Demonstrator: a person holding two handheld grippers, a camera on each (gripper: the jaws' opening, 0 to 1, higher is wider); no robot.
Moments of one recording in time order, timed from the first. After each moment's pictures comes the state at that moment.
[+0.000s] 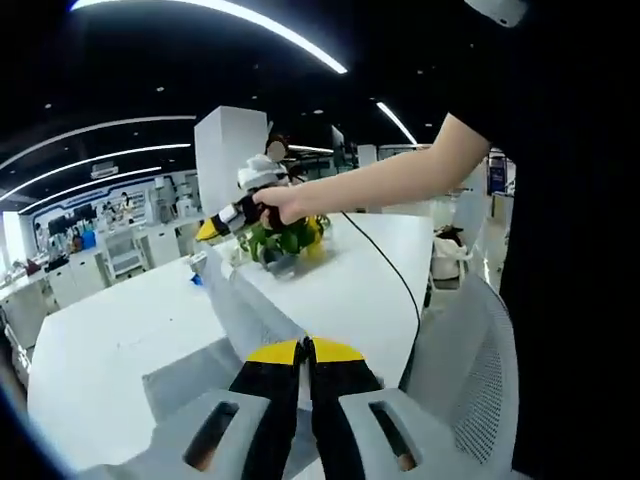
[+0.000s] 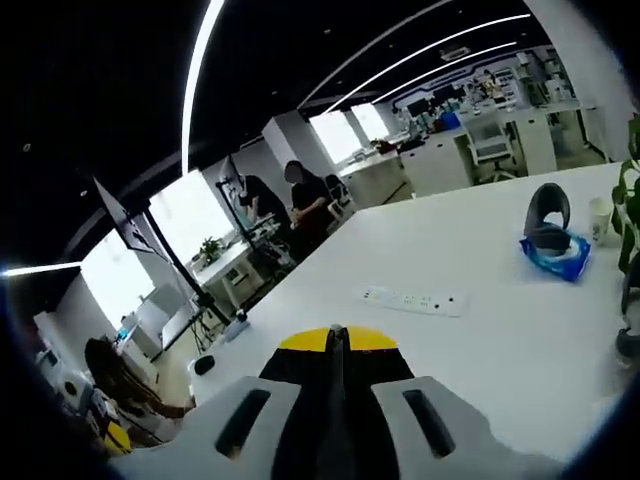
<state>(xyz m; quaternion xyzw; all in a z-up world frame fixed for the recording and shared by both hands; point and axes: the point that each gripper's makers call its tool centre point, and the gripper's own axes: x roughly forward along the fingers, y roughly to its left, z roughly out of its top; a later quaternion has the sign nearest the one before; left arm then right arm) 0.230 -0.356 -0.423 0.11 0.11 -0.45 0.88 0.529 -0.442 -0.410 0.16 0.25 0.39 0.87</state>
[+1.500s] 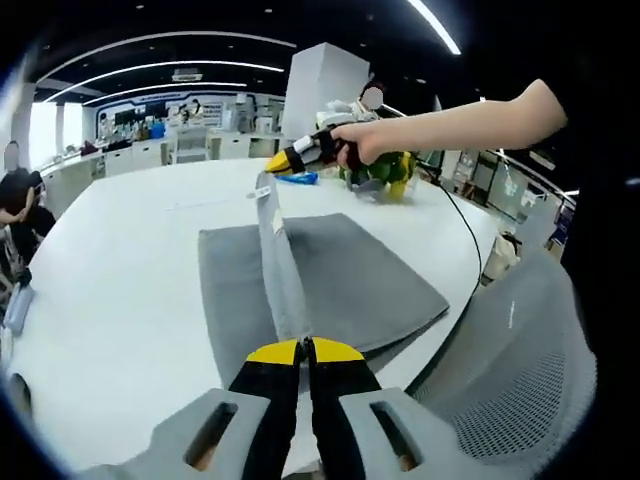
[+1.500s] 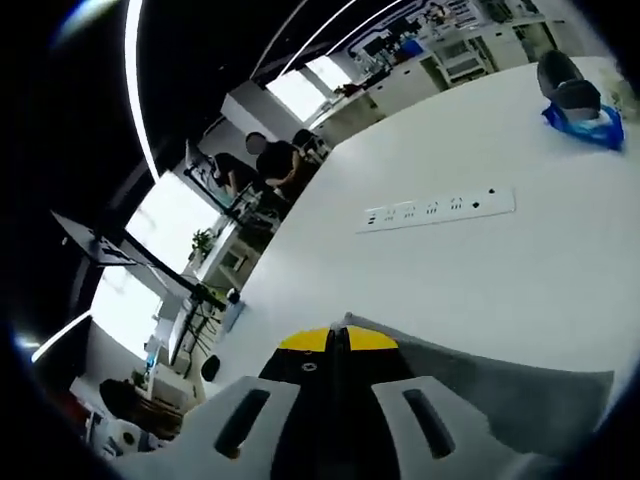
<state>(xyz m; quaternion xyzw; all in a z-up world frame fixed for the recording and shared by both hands) 0.253 -0.215 -0.562 0.01 0.28 -0.30 0.91 0.548 -0.338 -0.538 0.23 0.38 0.36 0.82</state>
